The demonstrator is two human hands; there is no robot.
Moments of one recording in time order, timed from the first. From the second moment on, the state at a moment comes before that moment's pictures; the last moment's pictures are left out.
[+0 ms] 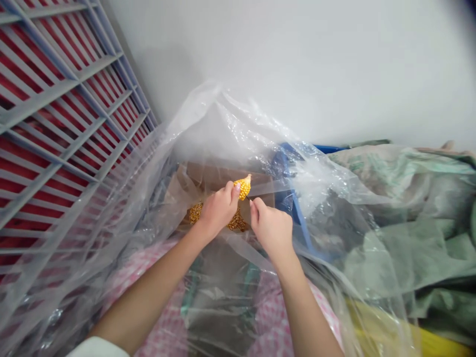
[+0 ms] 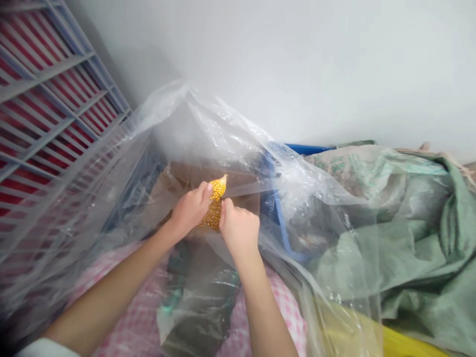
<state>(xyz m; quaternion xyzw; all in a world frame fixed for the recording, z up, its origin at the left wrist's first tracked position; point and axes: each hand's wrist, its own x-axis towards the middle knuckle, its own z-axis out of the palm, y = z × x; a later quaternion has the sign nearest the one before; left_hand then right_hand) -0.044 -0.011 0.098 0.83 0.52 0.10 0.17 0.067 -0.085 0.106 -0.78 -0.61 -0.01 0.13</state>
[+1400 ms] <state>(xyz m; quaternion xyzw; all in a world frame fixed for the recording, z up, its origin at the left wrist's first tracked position) -0.050 -0.008 0.096 0.88 0.47 0.02 0.09 0.076 -0.085 0.106 -0.78 -0.63 0.01 0.05</state>
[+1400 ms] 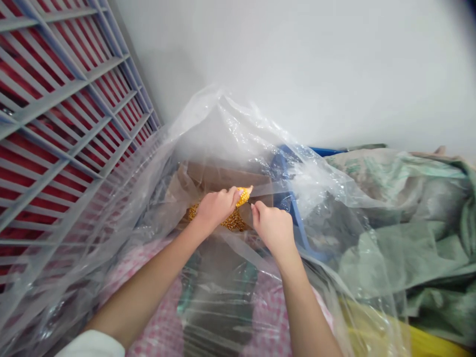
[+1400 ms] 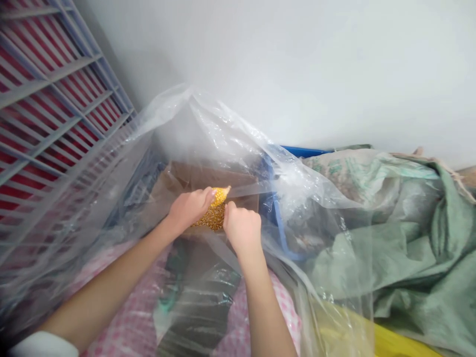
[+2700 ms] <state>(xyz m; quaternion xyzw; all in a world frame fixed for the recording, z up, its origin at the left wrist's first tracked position) -0.053 -0.001 0.107 0.78 0.51 0.16 0.34 0.084 -0.088 0.115 -0.77 -0.59 0.13 0.23</state>
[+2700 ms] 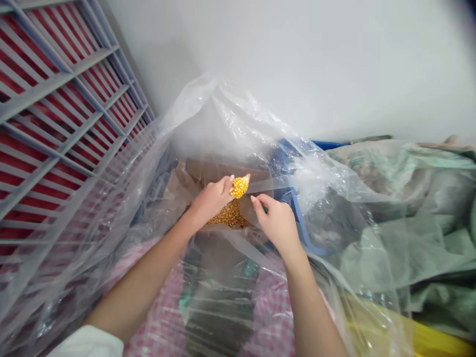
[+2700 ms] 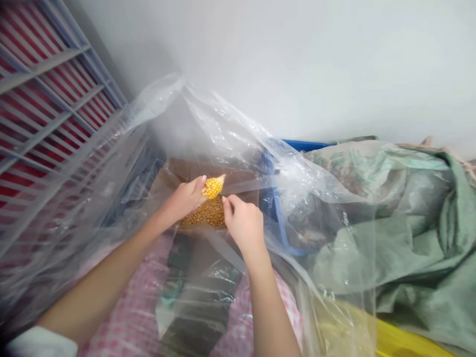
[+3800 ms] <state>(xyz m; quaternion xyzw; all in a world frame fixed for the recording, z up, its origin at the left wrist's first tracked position) -0.050 0.003 0.090 0.66 0.52 0.21 0.50 0.087 -0.083 0.106 -0.74 -0.59 0.15 0.28</state>
